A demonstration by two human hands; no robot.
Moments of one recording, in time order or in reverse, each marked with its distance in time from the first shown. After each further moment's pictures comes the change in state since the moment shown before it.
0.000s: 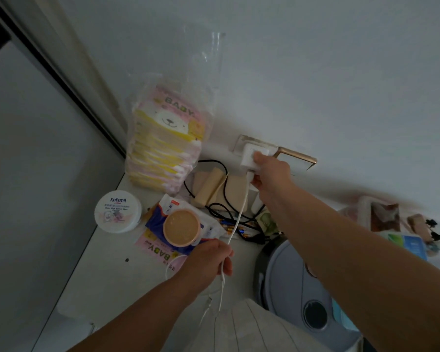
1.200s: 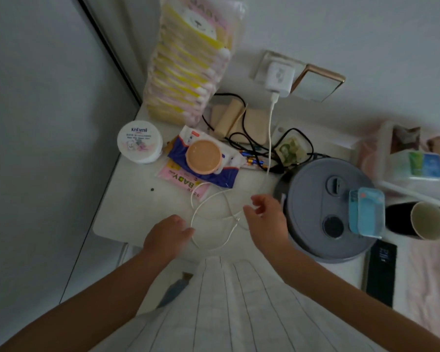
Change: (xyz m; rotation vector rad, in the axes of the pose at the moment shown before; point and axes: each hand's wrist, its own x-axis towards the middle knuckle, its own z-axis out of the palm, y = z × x) left_hand -0.025 -0.139 -0.095 0.808 0.315 -0.053; right_hand -0.137 0.197 -0.071 -0.763 -0.001 -0.243
